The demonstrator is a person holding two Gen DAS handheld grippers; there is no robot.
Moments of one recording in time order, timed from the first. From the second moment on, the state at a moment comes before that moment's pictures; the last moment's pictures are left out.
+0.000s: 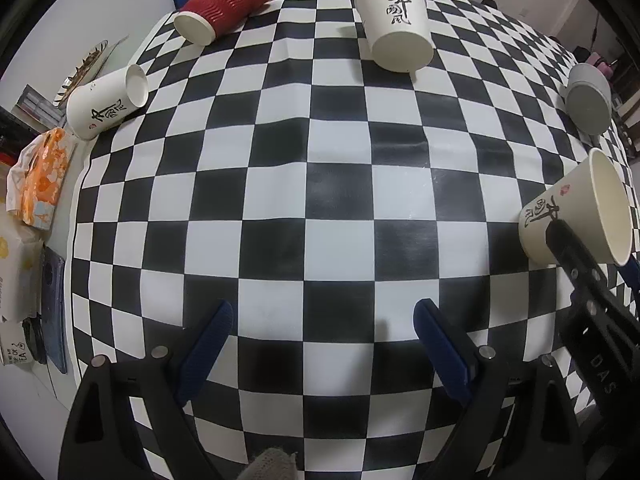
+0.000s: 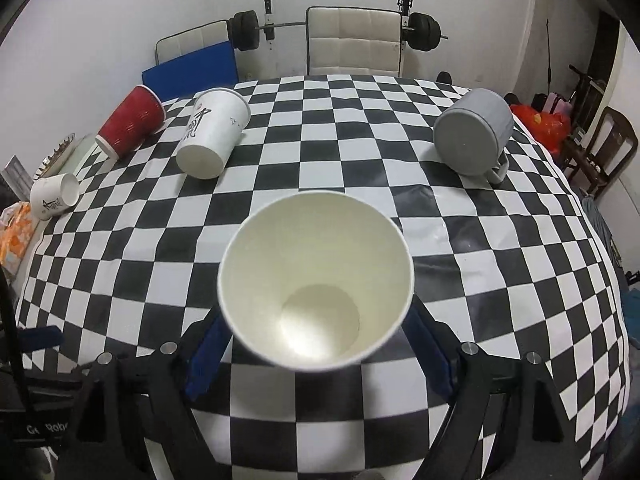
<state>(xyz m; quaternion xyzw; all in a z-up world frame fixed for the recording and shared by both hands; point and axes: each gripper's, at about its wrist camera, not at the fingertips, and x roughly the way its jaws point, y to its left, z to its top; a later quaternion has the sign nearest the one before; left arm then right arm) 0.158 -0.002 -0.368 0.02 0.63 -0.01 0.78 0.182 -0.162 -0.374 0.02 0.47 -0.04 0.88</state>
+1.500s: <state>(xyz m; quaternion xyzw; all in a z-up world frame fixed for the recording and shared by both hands) -0.013 -0.038 -0.035 0.01 0.41 -0.02 0.91 -0.025 -0.216 -0.014 0.01 0.43 -0.08 0.90</state>
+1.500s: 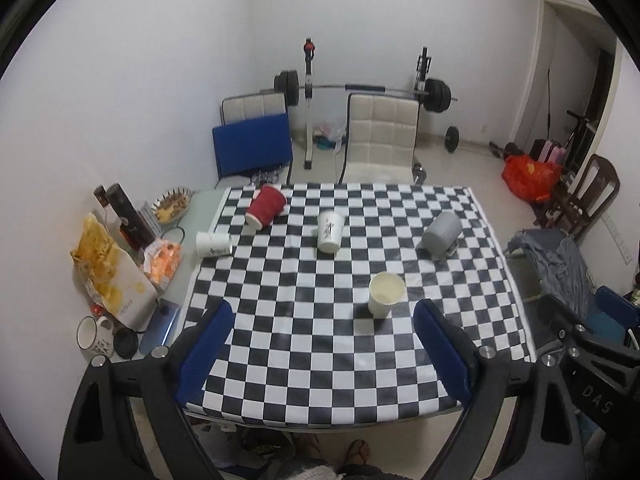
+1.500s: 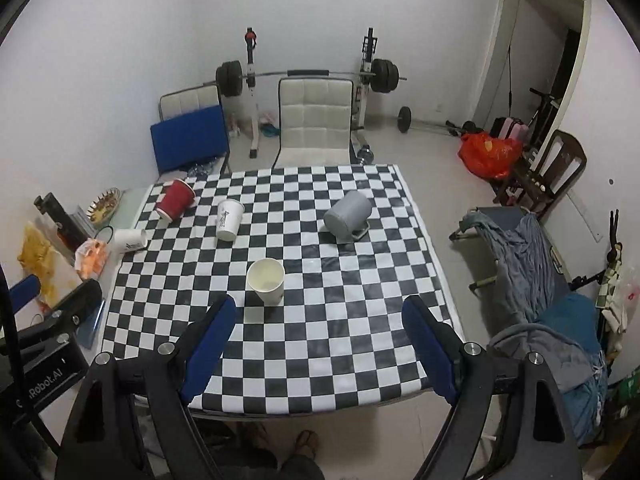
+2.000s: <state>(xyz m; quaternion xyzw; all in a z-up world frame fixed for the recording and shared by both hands) -0.037 -0.029 -0.009 0.01 0.38 -0.01 0.92 -0.056 -0.201 0.025 0.02 0.41 -0.05 0.91</state>
